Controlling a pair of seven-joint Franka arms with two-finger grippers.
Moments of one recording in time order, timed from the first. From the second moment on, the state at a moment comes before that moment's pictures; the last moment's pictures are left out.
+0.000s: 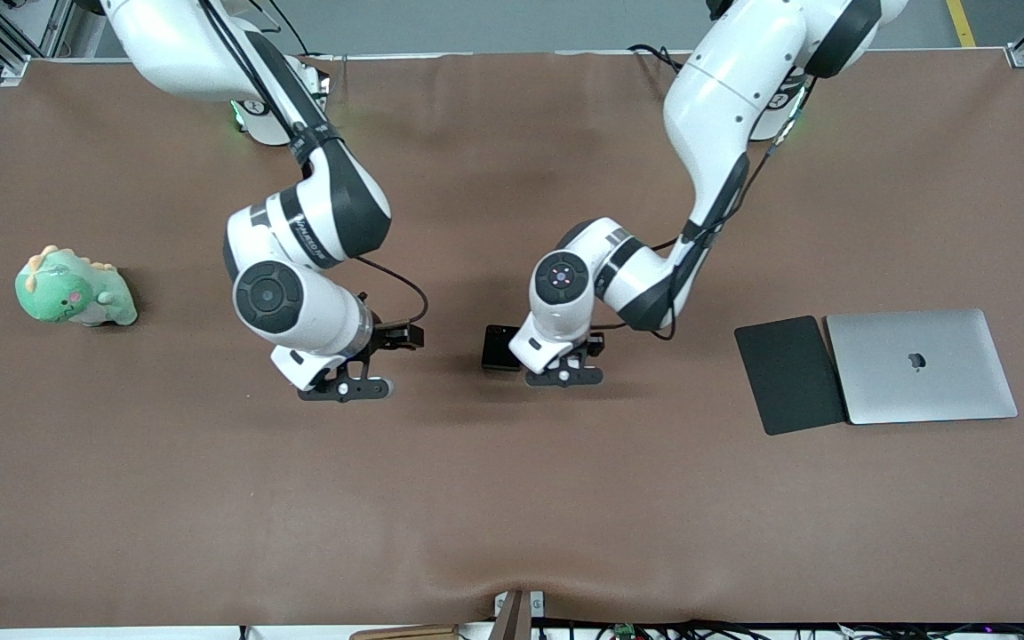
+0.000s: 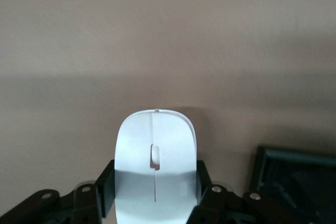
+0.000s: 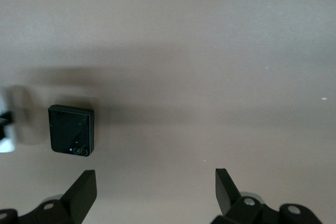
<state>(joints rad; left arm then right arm) -0.58 0.80 -0.11 -1.44 0.17 2.22 -0.79 0.46 0.55 -0.01 -1.48 0.16 1.94 0.37</state>
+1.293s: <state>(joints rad) -0.14 0.54 -0.11 -1.66 0.19 2.19 -0.51 0.75 0.84 -0.01 -1.40 0.01 2.26 0.74</state>
